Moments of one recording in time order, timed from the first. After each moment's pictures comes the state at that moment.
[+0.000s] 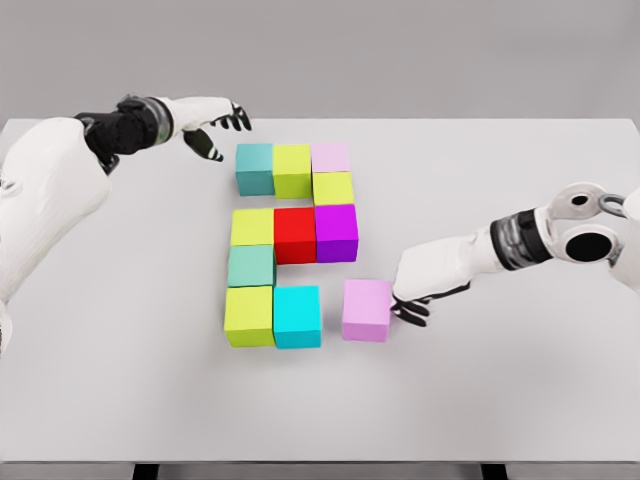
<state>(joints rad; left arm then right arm) -1.06 0.36 -0.95 -0.86 -0.33 0.03 -0.48 -1.06 -0.81 1.36 -1.53 0.19 -0.61 0.61</state>
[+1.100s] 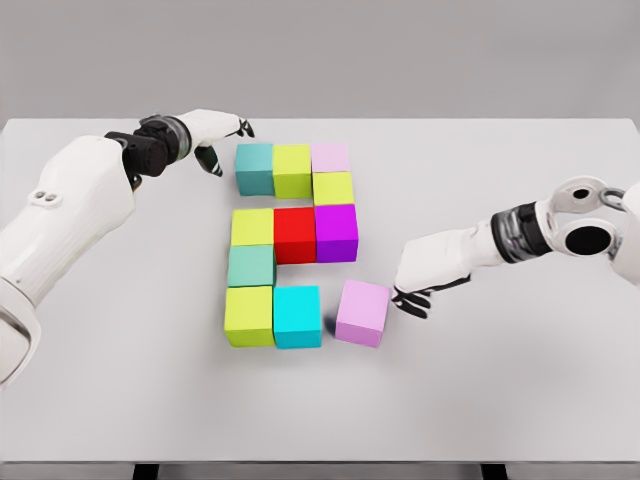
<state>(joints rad) -1.05 0.30 -1.02 -0.76 -0.45 0.04 -0.38 -1.07 -0.79 1.36 -1.50 0.20 -0.61 0.61</state>
